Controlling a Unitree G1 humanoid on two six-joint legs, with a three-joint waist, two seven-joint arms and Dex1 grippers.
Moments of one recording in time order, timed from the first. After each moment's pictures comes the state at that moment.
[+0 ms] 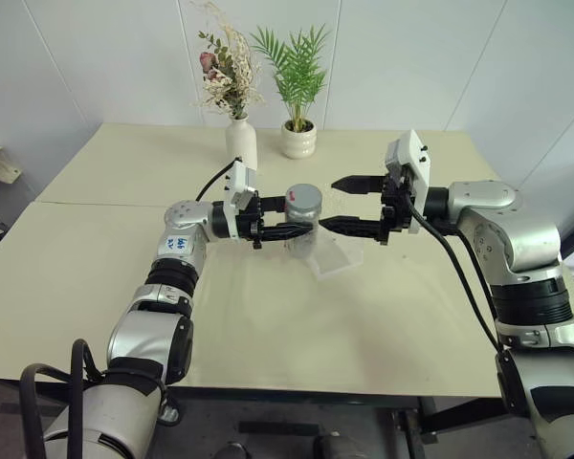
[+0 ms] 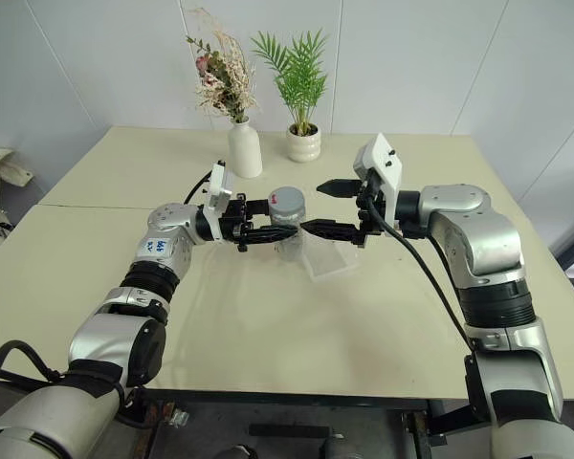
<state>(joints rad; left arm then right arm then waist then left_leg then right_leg) -1.16 0.28 0.08 1.00 -0.27 -0.15 -1.39 -0.95 -0.61 0.04 0.04 0.43 0.64 1.10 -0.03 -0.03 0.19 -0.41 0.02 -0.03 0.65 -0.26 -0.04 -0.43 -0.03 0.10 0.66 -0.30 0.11</state>
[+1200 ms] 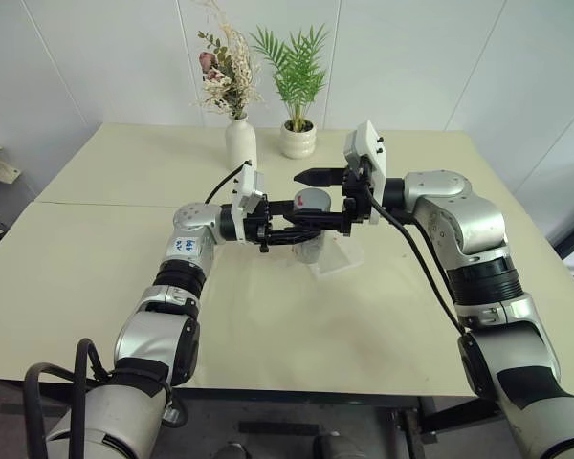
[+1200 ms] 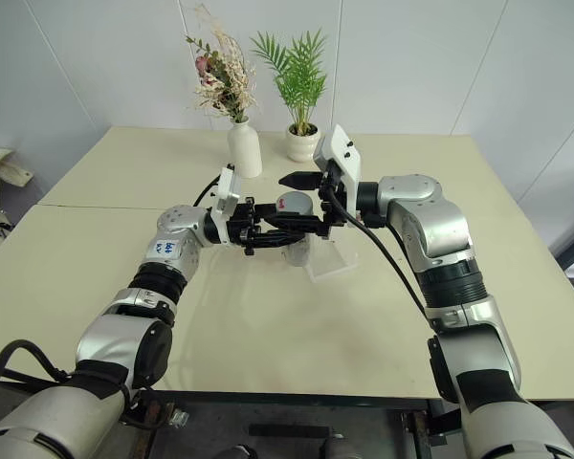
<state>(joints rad) -1.16 0.25 0.08 1.00 -0.27 -0.15 -1.41 -1.08 -0.45 0.11 0.25 0.37 0.51 1.12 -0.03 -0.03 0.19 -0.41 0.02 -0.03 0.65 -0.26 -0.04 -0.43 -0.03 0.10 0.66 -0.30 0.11</state>
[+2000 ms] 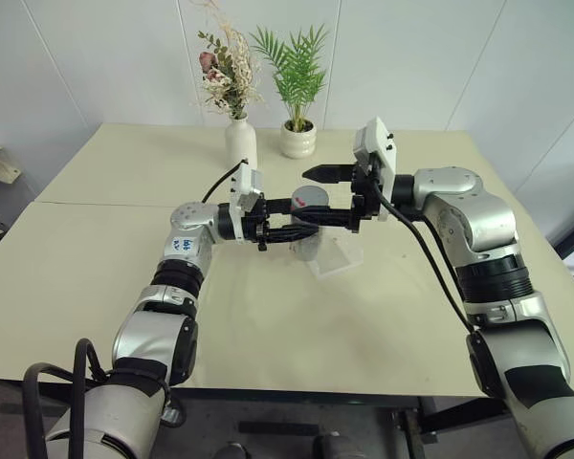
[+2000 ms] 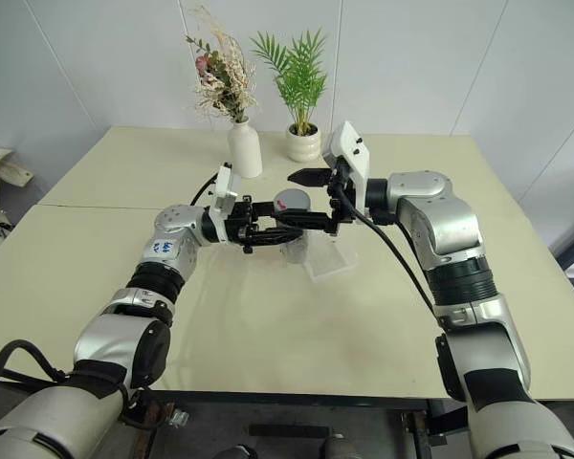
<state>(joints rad) -1.16 0.26 0.08 1.00 -0.27 -0.15 -1.39 -1.08 -0.50 0.11 0.25 0.38 0.50 1.13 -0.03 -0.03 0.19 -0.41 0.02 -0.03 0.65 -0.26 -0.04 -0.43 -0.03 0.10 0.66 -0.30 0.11</state>
